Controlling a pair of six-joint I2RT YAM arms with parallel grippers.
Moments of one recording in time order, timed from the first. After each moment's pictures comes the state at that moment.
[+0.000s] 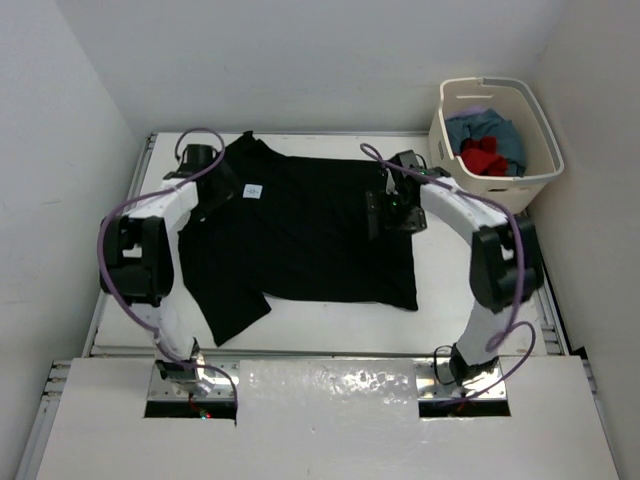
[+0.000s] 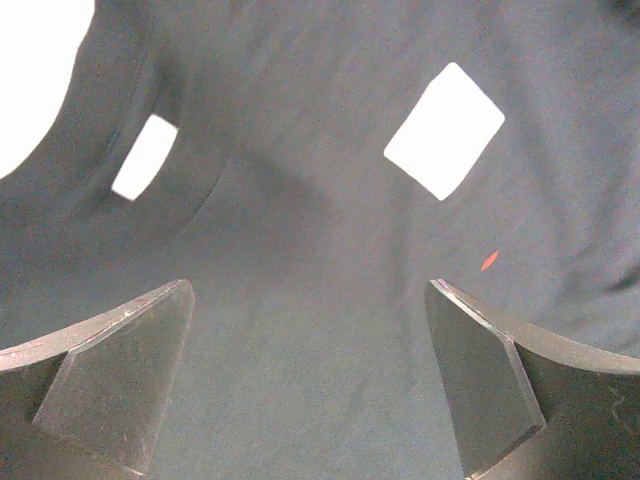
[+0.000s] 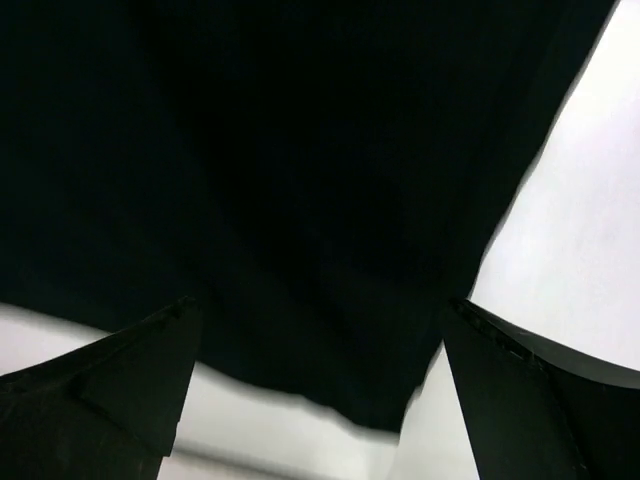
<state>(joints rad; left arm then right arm) -0.03 1.77 1.24 -0.44 -0.12 -0.63 0.30 1.75 1.29 -0.78 -0.10 0.20</state>
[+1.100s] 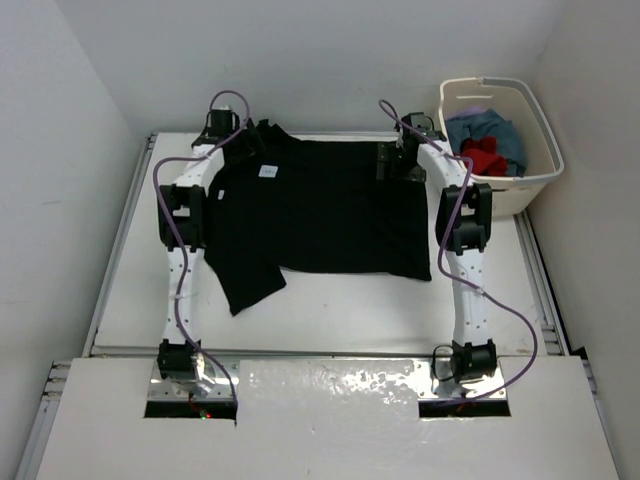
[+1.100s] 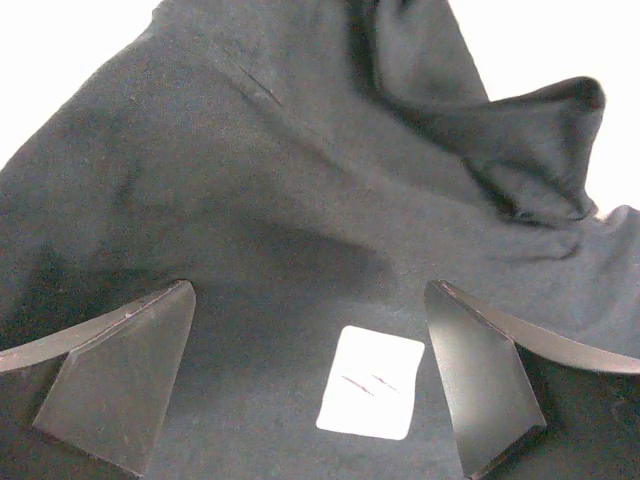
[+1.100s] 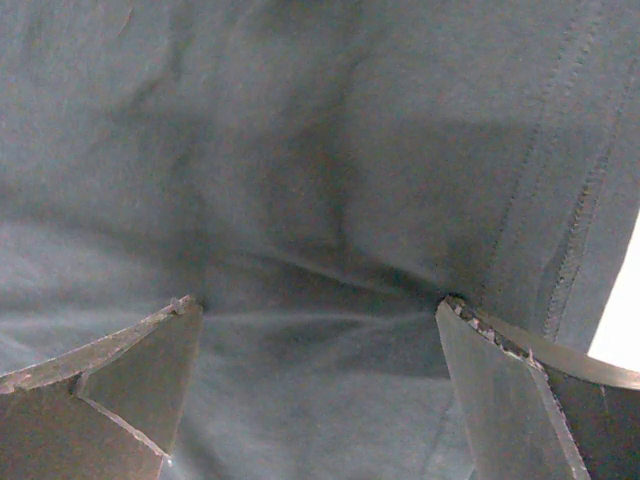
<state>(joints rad) -0.03 2.60 2.30 -0.46 0.09 -0.48 0.11 2.56 2.24 -0.77 -0.08 0.16</state>
